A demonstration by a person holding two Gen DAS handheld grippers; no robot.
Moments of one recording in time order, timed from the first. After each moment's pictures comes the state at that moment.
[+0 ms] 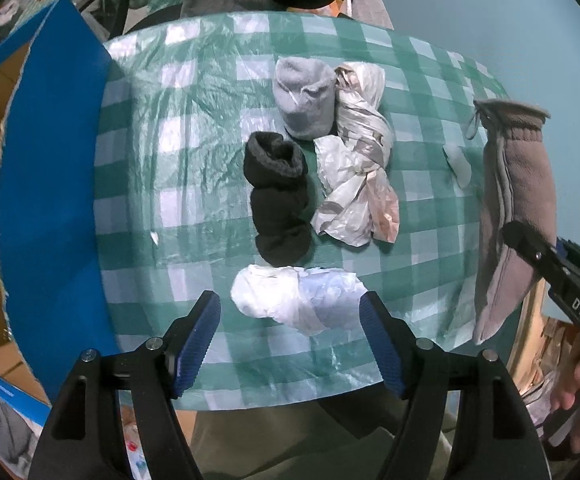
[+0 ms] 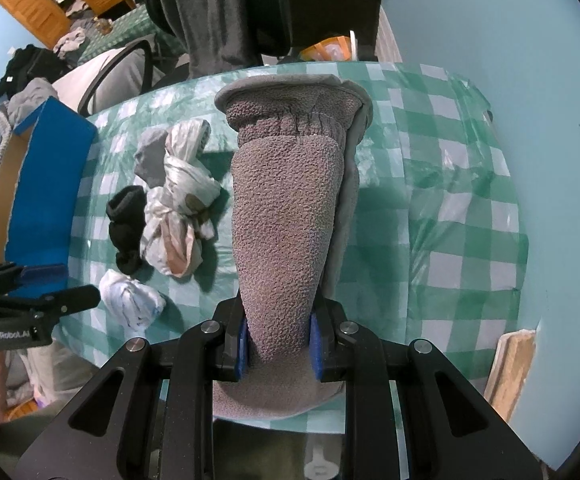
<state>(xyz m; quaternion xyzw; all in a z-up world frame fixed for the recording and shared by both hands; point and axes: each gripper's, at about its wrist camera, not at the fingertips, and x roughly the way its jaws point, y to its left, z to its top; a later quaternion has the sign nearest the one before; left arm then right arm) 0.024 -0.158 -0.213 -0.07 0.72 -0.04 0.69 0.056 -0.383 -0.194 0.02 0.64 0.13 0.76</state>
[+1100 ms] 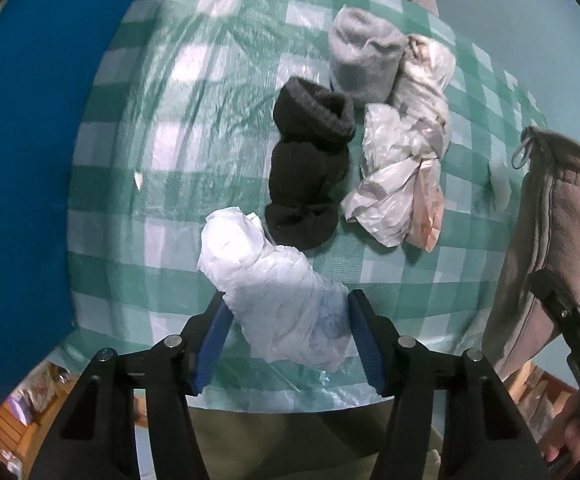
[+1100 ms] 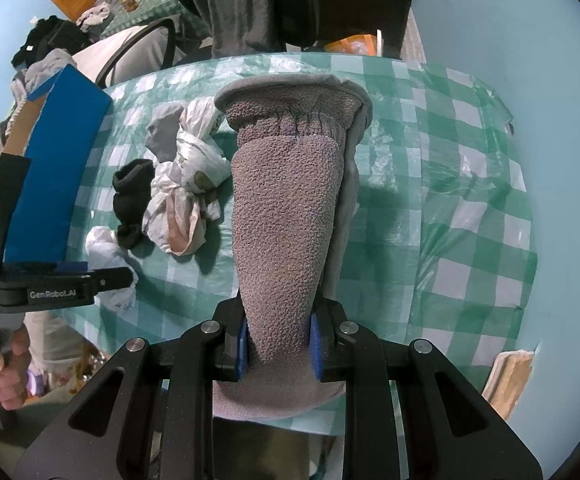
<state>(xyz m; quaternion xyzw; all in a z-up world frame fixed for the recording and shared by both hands) 0.007 -0.153 -0.258 -0.14 0.73 0.03 0.67 0.052 -0.379 -0.199 -0.01 0.64 0.18 0.75</state>
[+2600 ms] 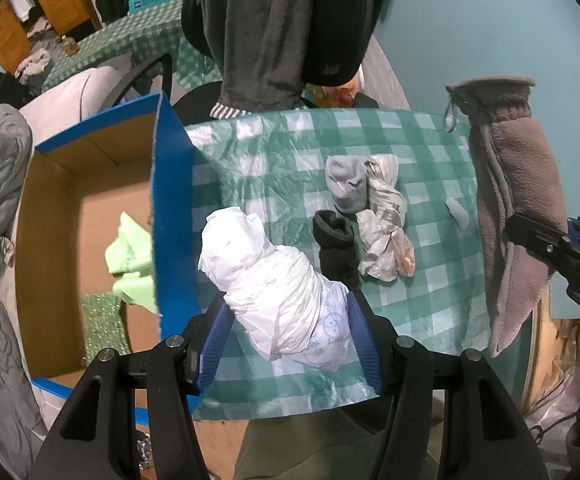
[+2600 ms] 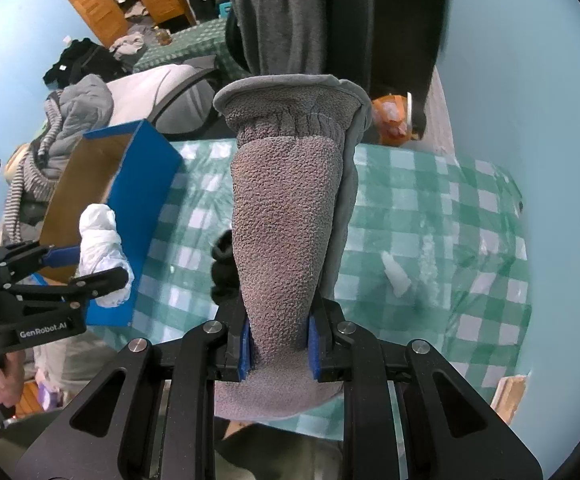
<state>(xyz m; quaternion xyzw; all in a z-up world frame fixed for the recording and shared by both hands) 0.011 -0.113 -0.124 -0.01 0.63 -0.02 0.78 0.062 -0.313 -0.114 0.00 0.58 0.22 0.79</state>
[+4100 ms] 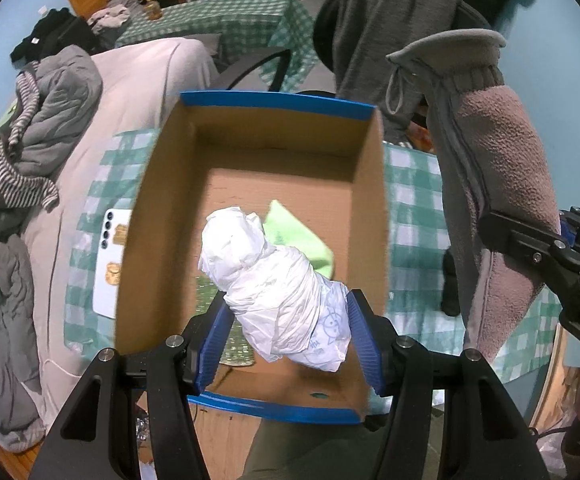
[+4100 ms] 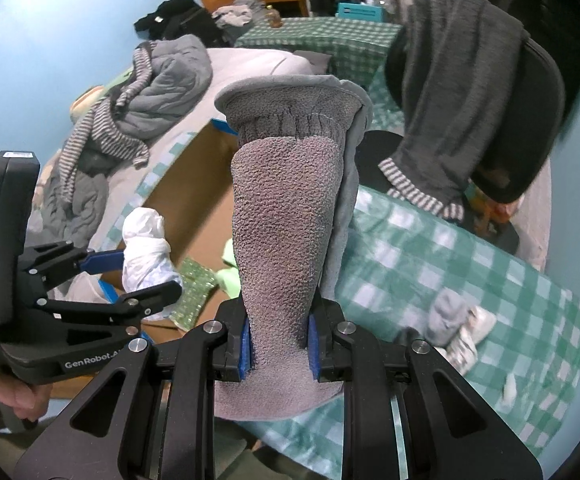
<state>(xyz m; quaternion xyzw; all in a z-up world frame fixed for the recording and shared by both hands) -0.011 0.054 -0.107 -0.08 0.61 0.09 0.78 0.076 -0.106 -0.093 -0.06 0.54 0.37 0.75</state>
